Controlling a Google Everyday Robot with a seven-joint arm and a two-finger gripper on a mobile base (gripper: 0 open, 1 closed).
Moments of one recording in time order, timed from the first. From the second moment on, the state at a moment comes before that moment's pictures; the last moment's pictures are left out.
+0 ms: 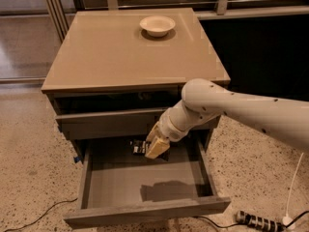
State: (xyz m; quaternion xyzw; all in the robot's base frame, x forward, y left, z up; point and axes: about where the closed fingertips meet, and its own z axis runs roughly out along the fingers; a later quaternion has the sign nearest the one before) arm 0.544 0.002 0.647 -0.66 0.69 0.19 0.23
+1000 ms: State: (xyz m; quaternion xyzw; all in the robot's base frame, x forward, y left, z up) arm 0.543 0.023 0.552 -0.66 0.69 0.20 0.22
